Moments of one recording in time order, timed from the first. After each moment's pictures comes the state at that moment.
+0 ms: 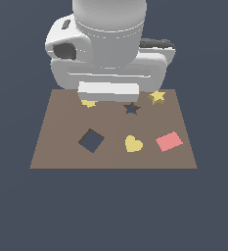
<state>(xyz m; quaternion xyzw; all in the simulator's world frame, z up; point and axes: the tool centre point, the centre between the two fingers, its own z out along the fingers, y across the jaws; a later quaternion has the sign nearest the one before) 0.007 -0.009 0.166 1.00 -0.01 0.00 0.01</state>
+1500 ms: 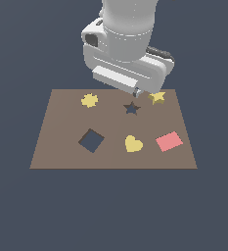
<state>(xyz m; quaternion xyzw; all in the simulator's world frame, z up) -0.058 0.022 0.129 0.97 -0.24 0.00 0.01</state>
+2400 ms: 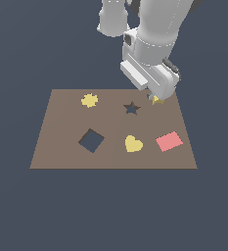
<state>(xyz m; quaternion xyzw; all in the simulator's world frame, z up) -0.105 0.094 0.084 0.87 -0.49 0.00 0.00</state>
